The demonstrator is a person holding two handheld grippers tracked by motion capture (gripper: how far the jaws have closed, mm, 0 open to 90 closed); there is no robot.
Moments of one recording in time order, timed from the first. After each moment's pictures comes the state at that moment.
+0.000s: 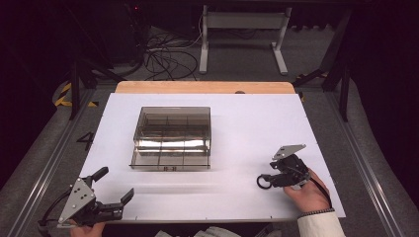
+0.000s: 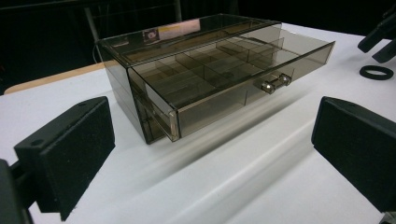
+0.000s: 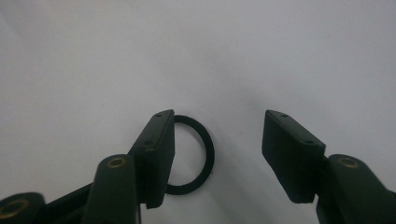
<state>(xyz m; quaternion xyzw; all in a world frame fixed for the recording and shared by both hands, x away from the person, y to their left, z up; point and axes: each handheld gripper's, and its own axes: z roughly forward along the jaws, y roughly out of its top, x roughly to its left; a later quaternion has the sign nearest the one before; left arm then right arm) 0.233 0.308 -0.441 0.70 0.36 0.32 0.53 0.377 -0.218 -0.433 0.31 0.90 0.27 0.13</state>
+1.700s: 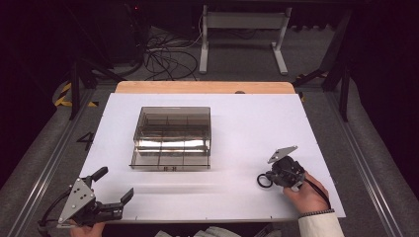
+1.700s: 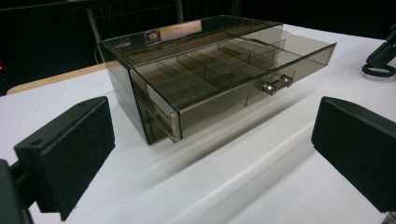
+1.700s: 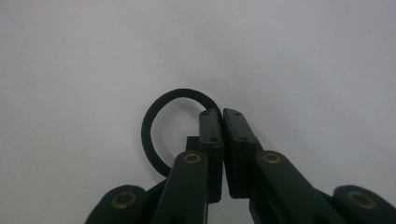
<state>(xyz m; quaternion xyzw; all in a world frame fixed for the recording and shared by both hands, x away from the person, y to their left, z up) 0.233 0.308 -0.441 0.69 0.36 0.32 0.53 0.374 -0.210 -0.437 0.31 0.92 0.22 0.13</state>
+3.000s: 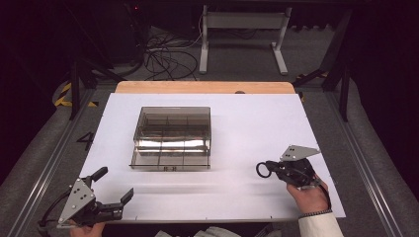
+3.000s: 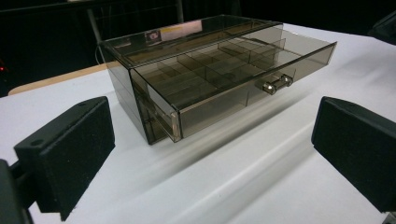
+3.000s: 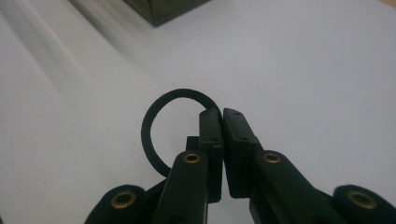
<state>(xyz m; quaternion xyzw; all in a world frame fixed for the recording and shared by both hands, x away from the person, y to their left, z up) 0.232 0.308 -0.440 0.70 0.36 0.33 0.53 0.358 -0.225 -0.411 0.29 0.86 0.38 0.19</state>
